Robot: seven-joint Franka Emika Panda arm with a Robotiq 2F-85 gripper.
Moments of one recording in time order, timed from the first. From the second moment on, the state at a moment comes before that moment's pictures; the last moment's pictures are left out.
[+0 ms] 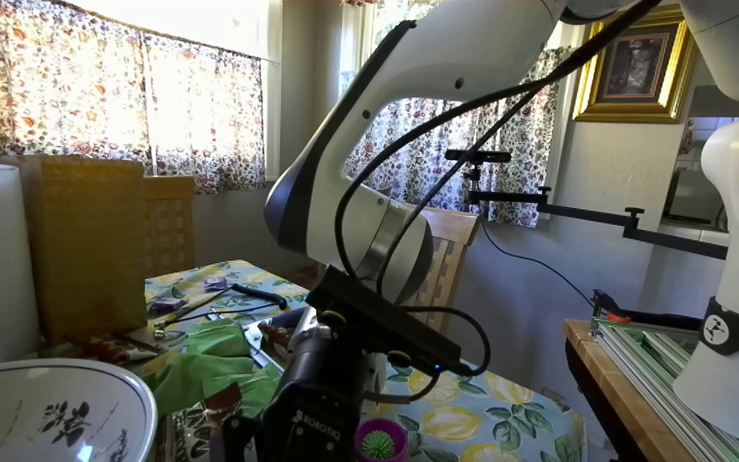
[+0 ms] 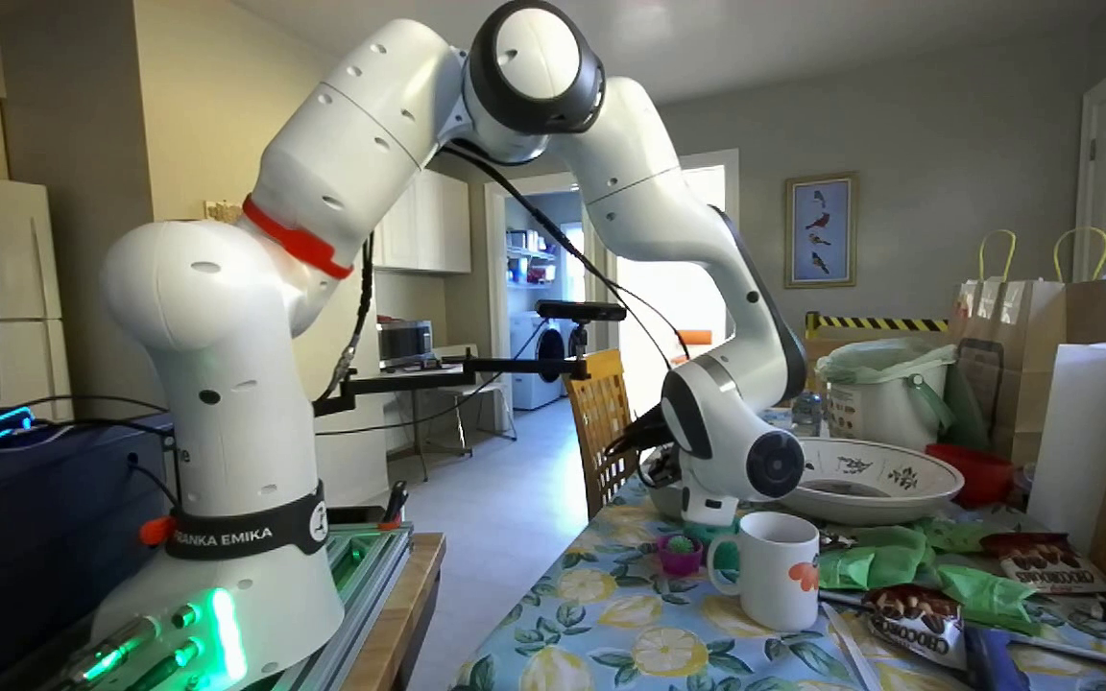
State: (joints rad) arm 0.14 0.69 0.06 -2.05 1.54 1.90 -0.14
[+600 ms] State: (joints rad) arm 0.14 0.72 0.06 -2.00 1.54 1.88 -0.10
